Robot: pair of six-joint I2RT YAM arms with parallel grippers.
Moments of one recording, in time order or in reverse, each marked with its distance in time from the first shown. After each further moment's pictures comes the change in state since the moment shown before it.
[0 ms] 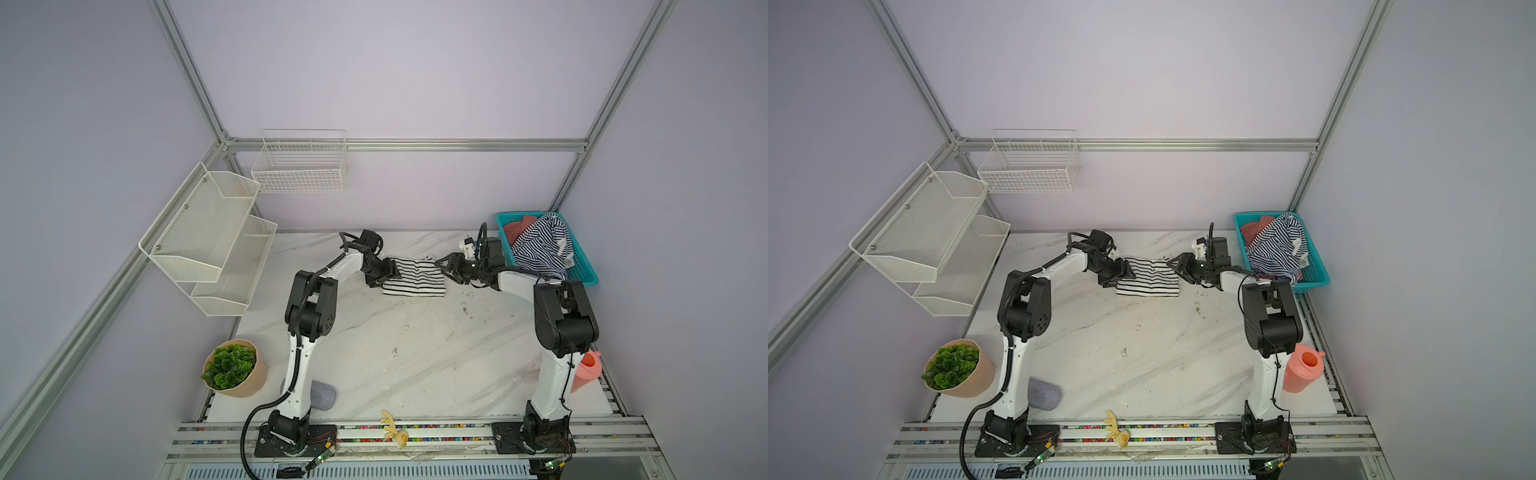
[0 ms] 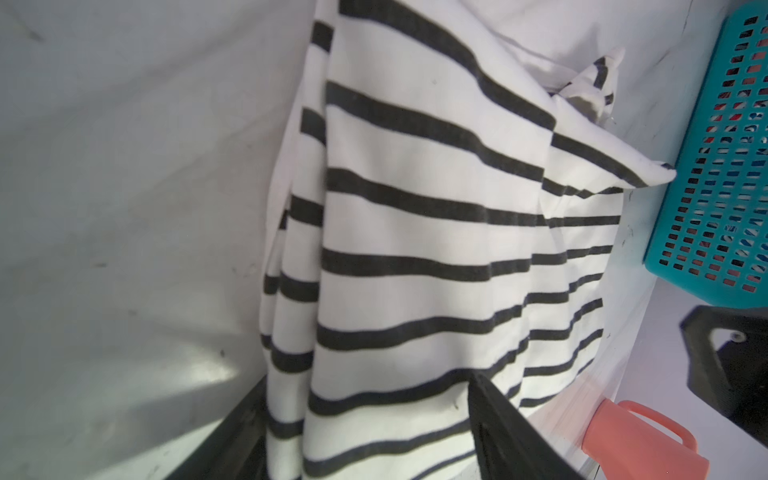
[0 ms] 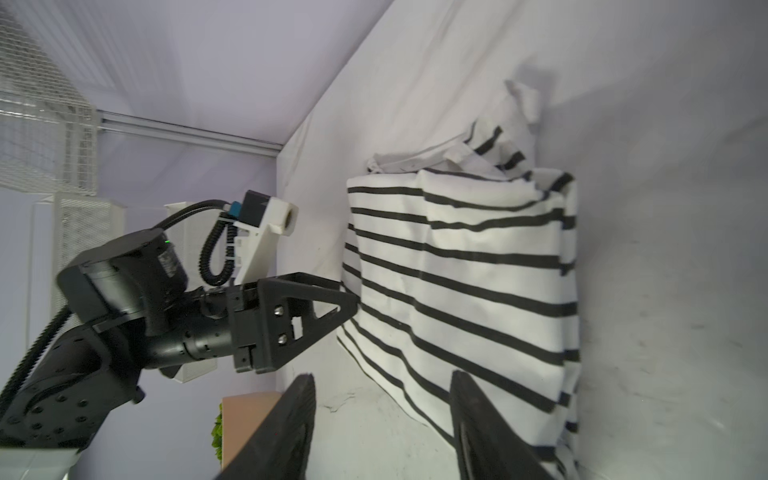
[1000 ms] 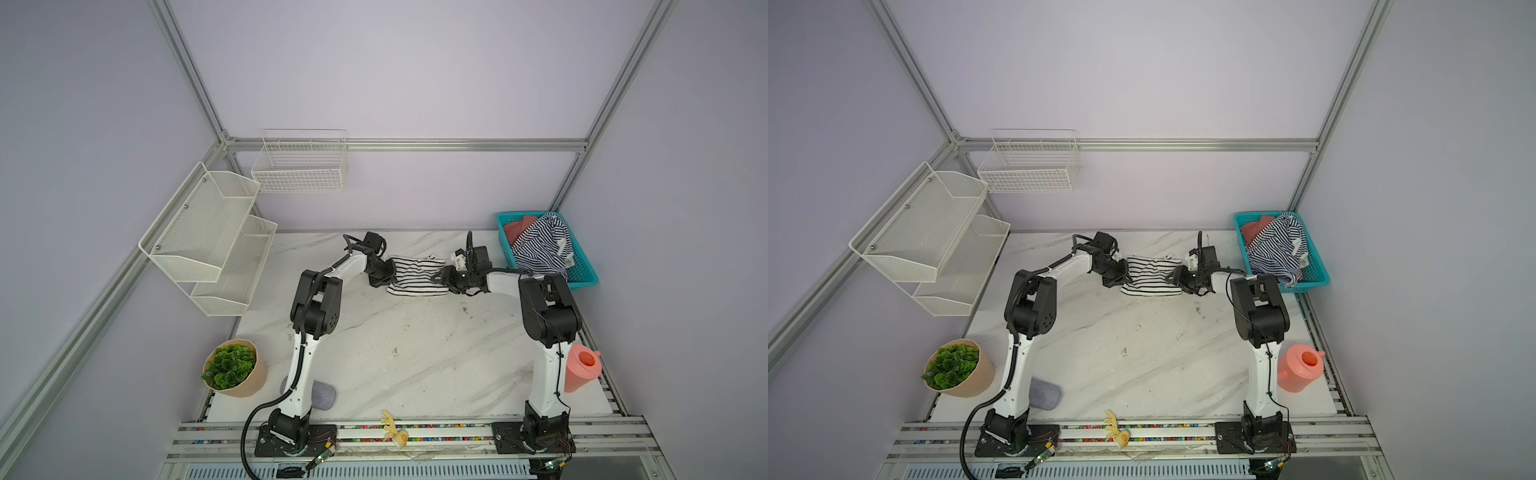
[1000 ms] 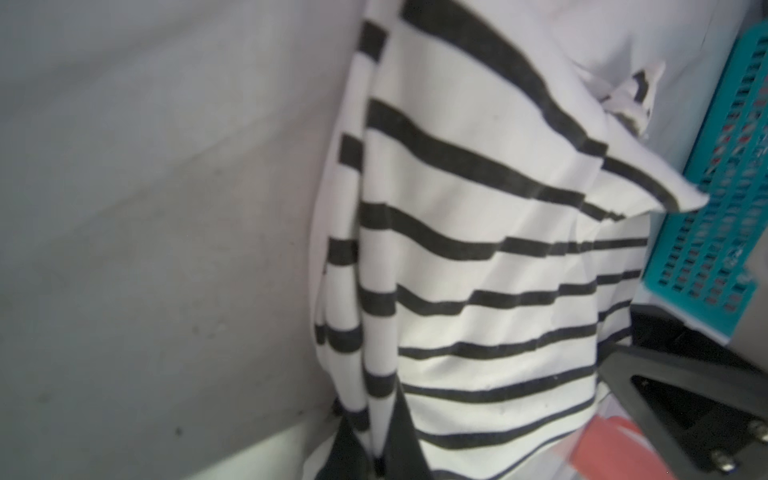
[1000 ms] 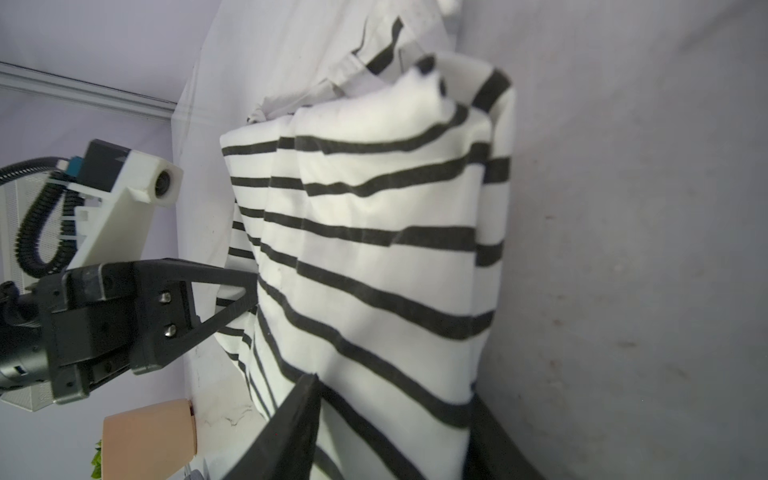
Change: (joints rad) left arm -0.014 0.064 0.039 0.027 0.001 -0.064; right arm 0.051 0.131 0.040 -0.076 0.103 -0.149
